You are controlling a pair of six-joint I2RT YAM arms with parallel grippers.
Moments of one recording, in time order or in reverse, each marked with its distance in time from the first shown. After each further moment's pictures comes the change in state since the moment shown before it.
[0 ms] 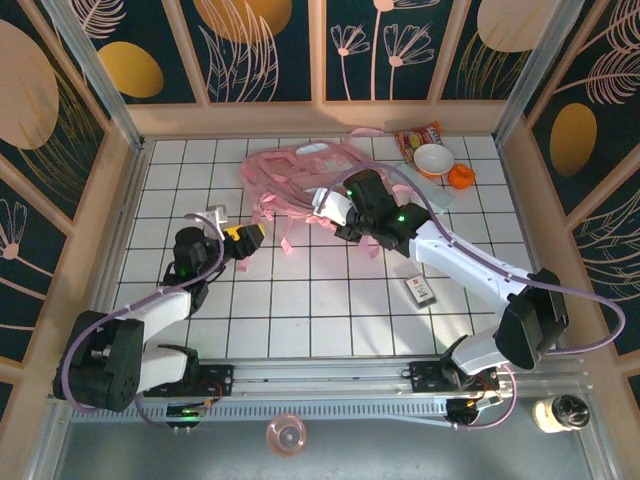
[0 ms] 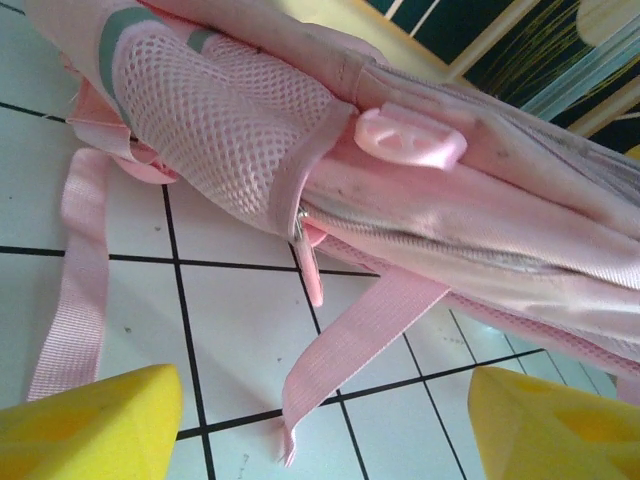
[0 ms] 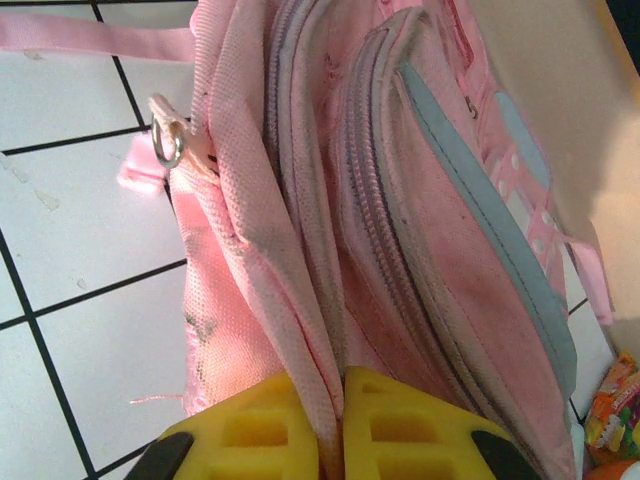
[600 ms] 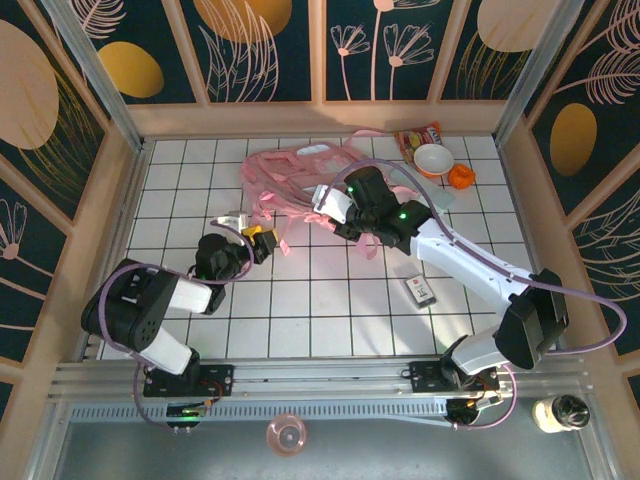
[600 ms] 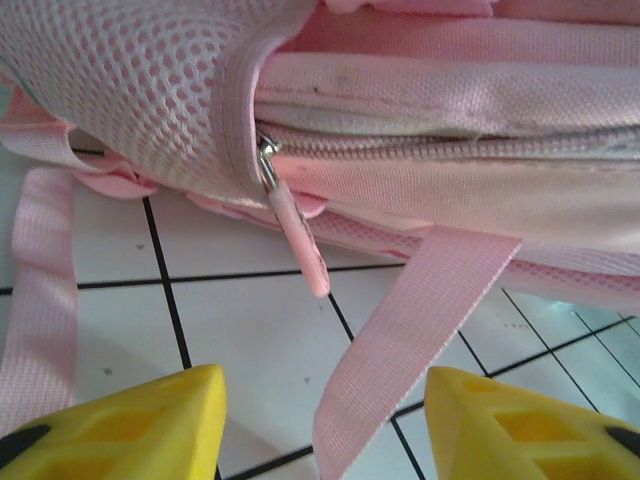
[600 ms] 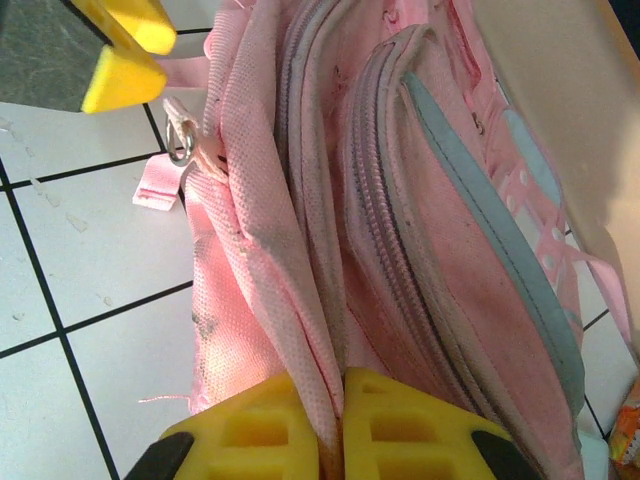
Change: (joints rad) left arm -0.131 0.351 -0.010 0.407 -0.142 0.137; right arm -0.005 0.000 0.022 -0.016 -0.049 0.027
